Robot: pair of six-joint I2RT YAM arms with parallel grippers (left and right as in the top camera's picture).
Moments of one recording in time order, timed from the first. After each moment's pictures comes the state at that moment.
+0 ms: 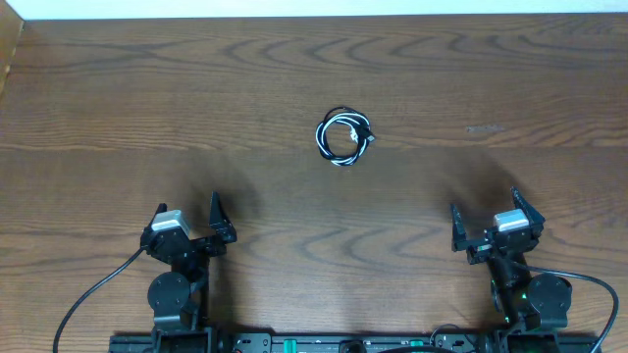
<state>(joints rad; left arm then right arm) 0.04 0.01 0.02 -0.11 -0.07 -0.20 0.02 0.01 0.01 -0.06 -0.19 -0.16</state>
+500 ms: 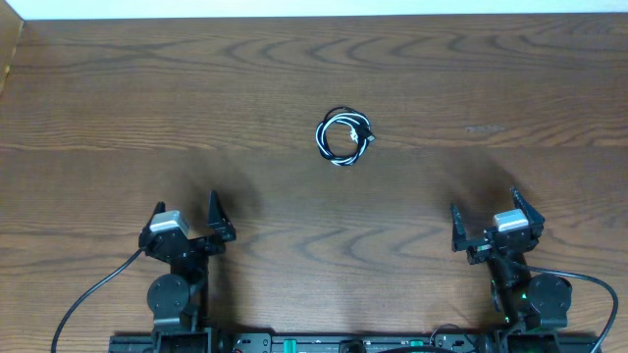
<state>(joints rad) 0.04 0.01 0.02 -0.06 -0.08 -0.20 0.02 0.01 0.01 -0.06 -0.19 -0.17</state>
